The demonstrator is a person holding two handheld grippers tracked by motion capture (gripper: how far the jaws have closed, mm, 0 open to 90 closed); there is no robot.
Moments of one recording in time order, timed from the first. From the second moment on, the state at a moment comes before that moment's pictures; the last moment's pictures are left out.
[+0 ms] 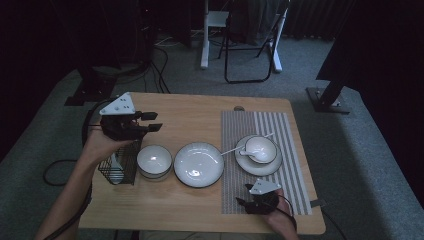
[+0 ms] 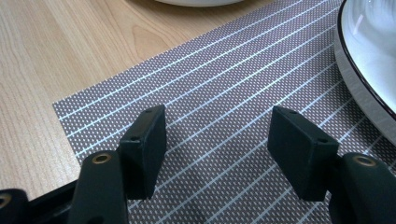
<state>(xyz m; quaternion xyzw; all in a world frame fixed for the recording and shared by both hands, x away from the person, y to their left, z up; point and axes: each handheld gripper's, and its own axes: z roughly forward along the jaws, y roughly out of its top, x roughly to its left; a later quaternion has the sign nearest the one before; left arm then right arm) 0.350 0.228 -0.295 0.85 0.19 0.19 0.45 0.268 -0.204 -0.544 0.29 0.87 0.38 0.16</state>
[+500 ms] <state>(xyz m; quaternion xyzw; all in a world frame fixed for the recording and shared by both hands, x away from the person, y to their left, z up) 0.371 0.265 -0.334 0.85 0.24 0.18 0.44 0.268 -0.203 -0.545 0.29 0.87 0.38 0.16</state>
